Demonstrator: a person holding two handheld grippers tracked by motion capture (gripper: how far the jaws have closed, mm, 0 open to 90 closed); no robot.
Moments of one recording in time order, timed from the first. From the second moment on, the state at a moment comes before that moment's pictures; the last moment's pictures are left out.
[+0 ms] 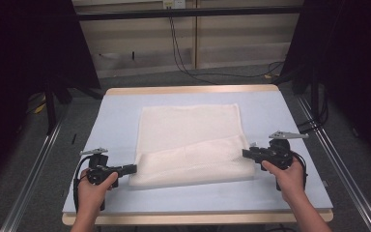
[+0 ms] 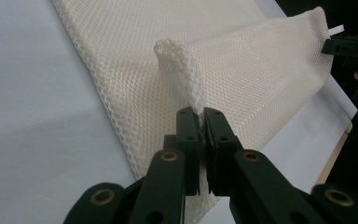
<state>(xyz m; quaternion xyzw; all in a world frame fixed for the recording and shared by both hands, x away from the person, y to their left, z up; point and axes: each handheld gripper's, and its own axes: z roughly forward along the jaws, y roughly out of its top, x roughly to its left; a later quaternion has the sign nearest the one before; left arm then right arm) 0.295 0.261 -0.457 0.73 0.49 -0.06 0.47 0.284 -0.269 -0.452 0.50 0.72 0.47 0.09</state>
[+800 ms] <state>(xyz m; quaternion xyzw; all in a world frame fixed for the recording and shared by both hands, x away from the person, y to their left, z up) 0.282 0.287 -0.454 0.68 0.52 -0.06 0.51 0.230 -0.281 -0.457 0.40 0.77 0.49 0.07</state>
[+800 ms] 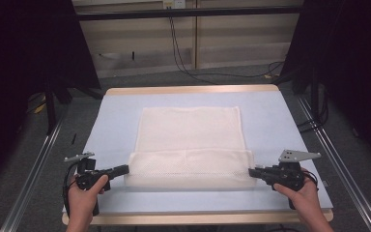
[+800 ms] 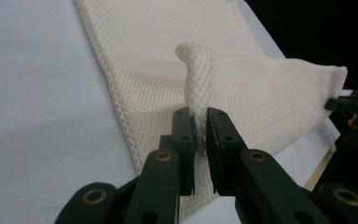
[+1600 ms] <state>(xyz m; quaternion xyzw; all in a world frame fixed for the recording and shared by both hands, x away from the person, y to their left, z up) 0.301 0.266 -0.482 0.73 0.54 -0.05 0.42 0.226 -0.281 -0.460 0.39 0.78 0.48 0.07</state>
